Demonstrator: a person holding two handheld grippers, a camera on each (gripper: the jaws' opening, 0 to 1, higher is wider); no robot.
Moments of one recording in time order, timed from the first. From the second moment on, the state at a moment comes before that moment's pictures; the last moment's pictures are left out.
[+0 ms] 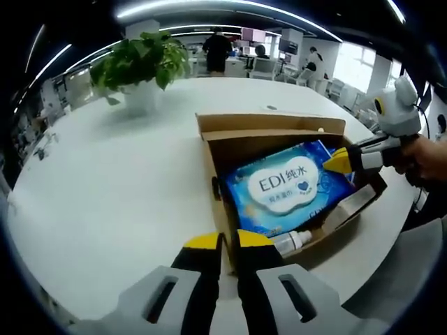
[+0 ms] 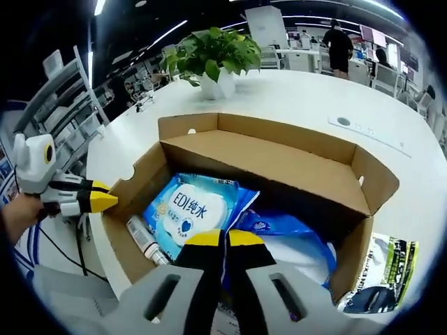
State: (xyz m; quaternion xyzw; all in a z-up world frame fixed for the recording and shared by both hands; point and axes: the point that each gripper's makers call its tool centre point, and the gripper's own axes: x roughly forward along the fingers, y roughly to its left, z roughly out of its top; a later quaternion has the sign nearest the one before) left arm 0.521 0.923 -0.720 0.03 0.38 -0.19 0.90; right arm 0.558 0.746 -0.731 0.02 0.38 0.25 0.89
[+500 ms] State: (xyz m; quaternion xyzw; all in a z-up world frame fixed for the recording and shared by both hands) left arm 0.521 0.923 -0.721 0.04 0.39 -0.20 0.90; right arm 0.550 0.717 -0.720 0.03 0.37 0.24 0.90
